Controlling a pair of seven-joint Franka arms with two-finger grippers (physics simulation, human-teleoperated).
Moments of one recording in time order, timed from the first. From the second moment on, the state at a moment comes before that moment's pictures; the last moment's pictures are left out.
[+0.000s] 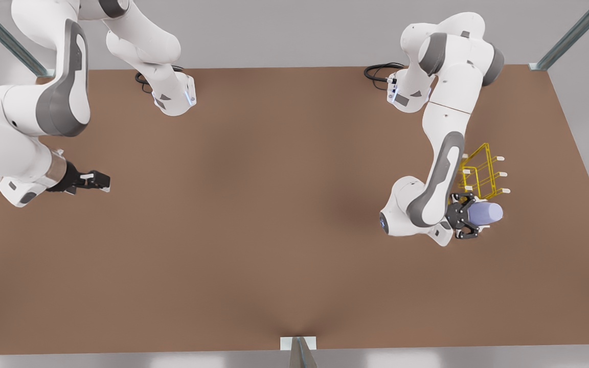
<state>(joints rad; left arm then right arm) -0.21 0.70 -0.14 -1.62 1.28 1.25 -2.07 -0.17 0.18 0.17 -1.47 -0.01 1.54 -0.06</state>
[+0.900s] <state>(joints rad) -0.17 0.68 -0.14 -1.83 1.25 1.13 -2.37 -0.16 0.23 0.17 -1.44 -0.02 1.57 -0.06</state>
